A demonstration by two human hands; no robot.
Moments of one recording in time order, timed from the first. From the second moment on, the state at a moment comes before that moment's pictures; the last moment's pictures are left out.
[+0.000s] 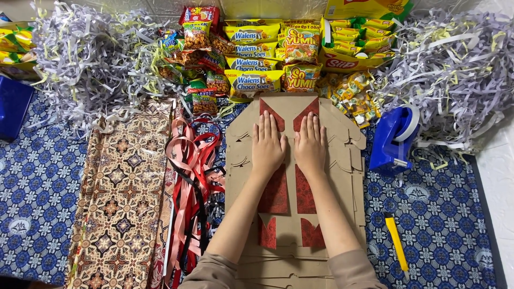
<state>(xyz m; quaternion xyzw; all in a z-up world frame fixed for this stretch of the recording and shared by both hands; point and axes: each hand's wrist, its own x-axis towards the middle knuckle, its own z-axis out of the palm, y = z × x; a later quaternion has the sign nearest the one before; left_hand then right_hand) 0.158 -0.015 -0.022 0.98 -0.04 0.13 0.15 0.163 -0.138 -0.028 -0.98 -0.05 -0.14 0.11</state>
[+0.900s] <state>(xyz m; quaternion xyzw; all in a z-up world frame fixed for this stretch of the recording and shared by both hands) 0.158 -0.014 -0.022 0.98 -0.04 0.14 0.15 0.164 -0.142 -0.040 -0.97 -0.07 -0.20 0.12</state>
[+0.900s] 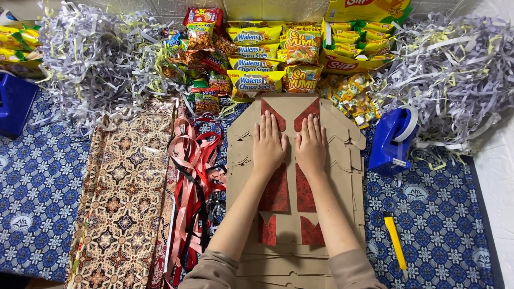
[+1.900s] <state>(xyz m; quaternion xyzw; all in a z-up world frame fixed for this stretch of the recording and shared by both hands) 0.109 0.026 0.007 0.74 -0.03 0.33 0.58 -0.010 -0.171 0.083 -0.87 -0.04 -0.14 0.47</state>
